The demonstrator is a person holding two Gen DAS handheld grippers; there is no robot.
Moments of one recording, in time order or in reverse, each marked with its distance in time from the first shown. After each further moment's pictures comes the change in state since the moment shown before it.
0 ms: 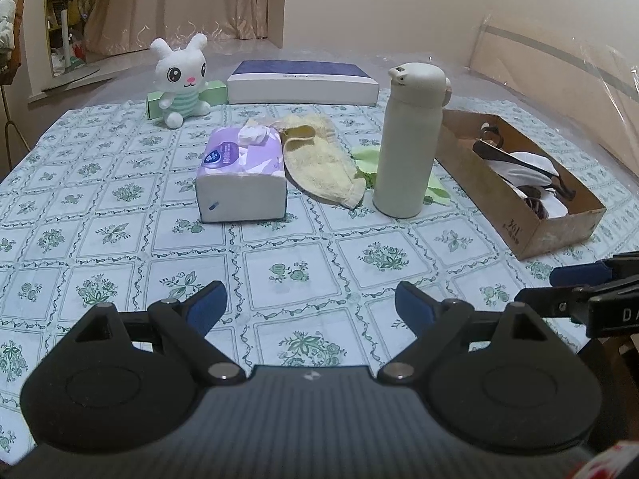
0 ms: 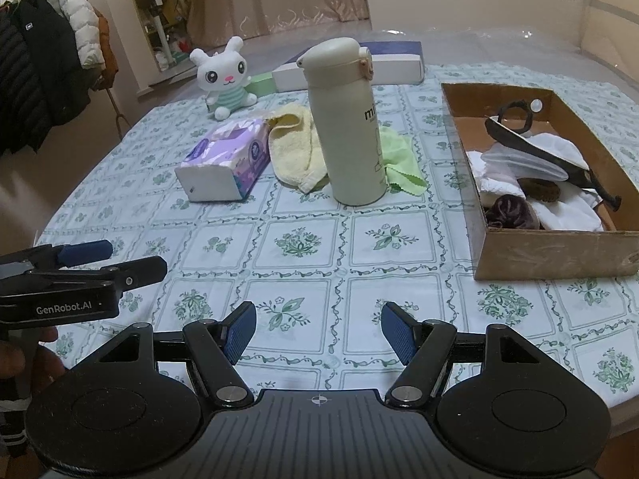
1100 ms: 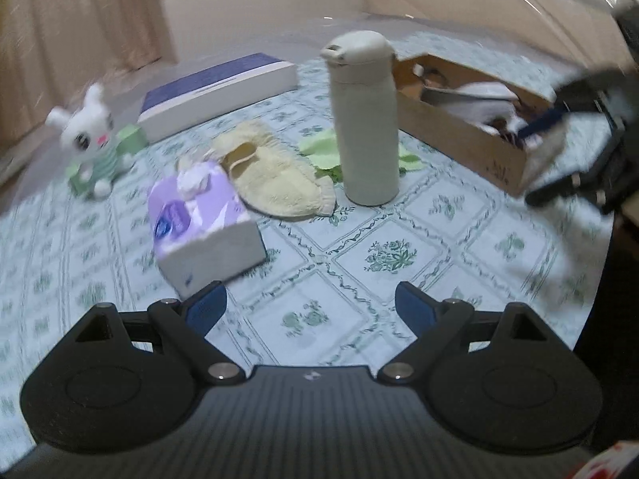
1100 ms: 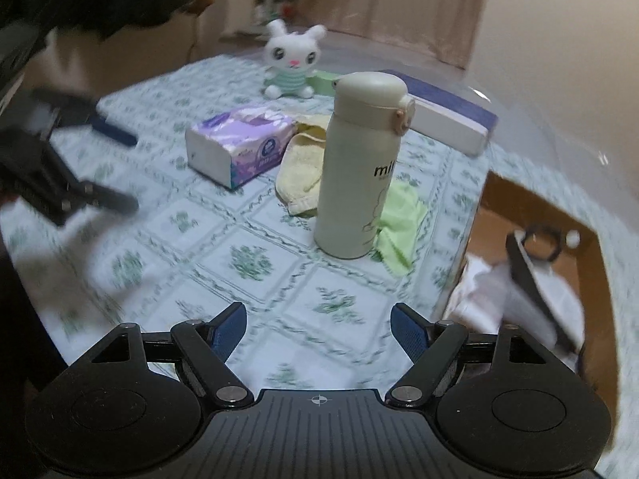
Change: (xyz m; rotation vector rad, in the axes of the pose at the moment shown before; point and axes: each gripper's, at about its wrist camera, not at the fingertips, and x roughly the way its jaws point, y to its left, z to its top) left arm 0.050 0.013 0.047 0.438 0.055 -0.158; right arm 0.031 -0.037 0.039 -0.486 -0.003 0.025
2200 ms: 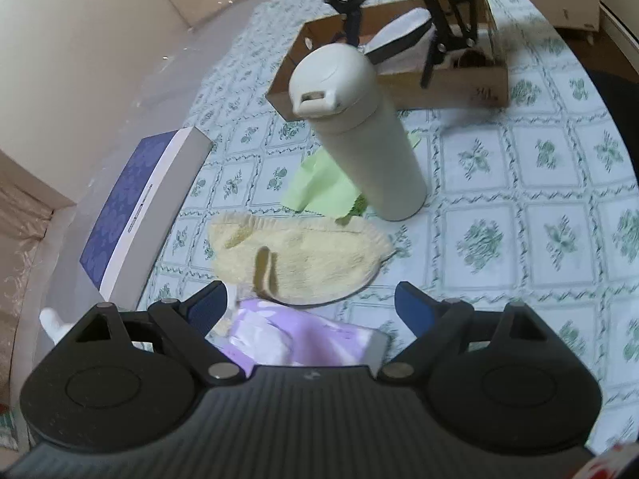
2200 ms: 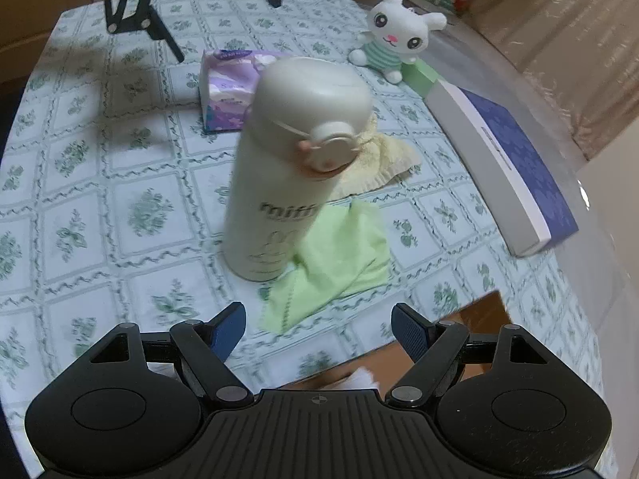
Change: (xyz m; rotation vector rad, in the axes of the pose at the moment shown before) left arm 0.063 0.063 0.104 0.712 0.043 -0.150; right arm 0.081 -0.113 0.081 -0.598 0.138 0.186
